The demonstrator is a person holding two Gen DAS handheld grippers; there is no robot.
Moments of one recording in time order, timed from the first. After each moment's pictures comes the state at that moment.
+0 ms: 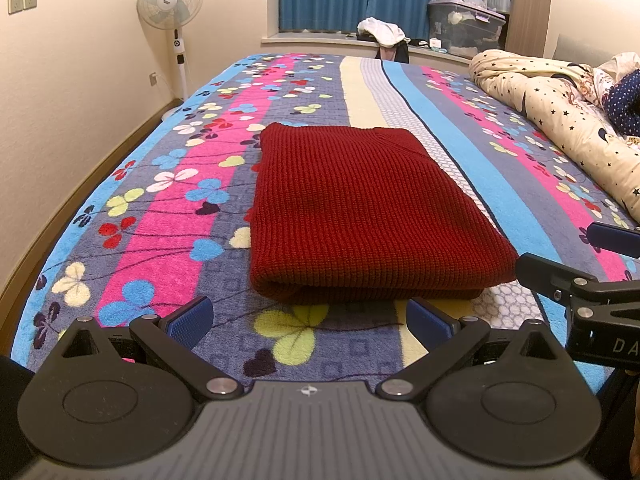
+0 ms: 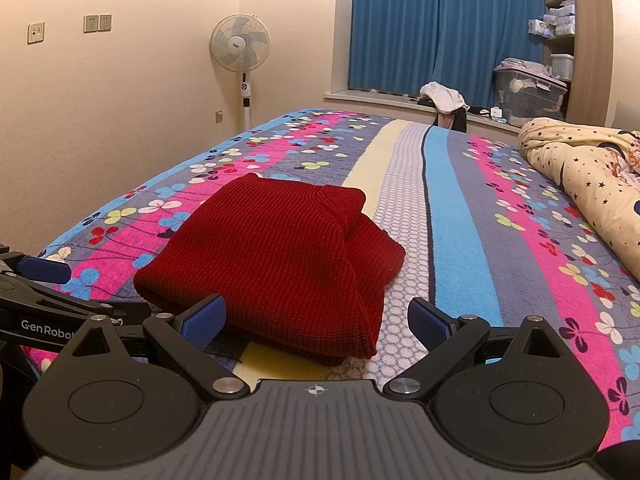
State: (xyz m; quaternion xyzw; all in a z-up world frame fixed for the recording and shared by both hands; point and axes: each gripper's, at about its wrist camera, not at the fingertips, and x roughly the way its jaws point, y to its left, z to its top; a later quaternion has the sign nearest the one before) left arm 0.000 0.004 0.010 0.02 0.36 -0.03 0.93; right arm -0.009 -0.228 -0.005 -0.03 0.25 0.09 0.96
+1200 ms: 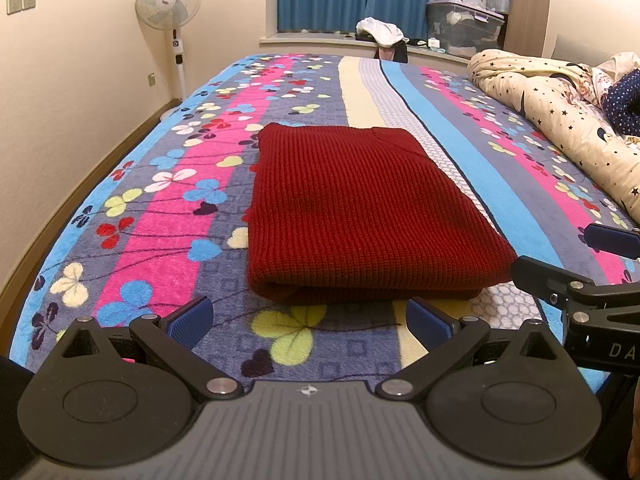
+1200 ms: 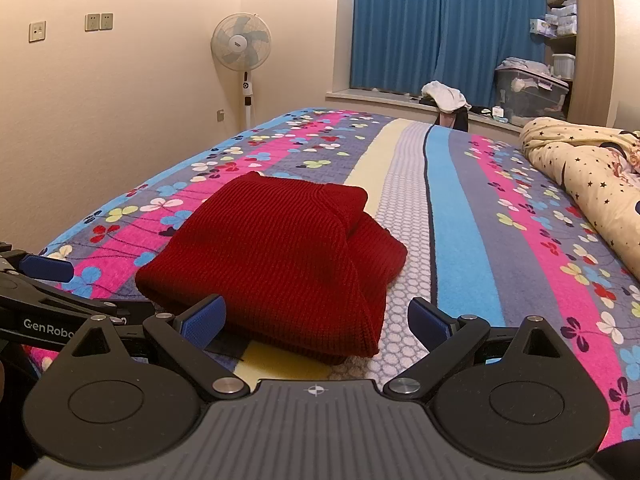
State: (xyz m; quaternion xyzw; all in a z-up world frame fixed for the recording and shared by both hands) left arm 0.001 0.004 0.011 0.02 0.36 -0.03 0.93; right arm -0.012 -0.238 -0.007 -0.03 0.25 0.09 0.96
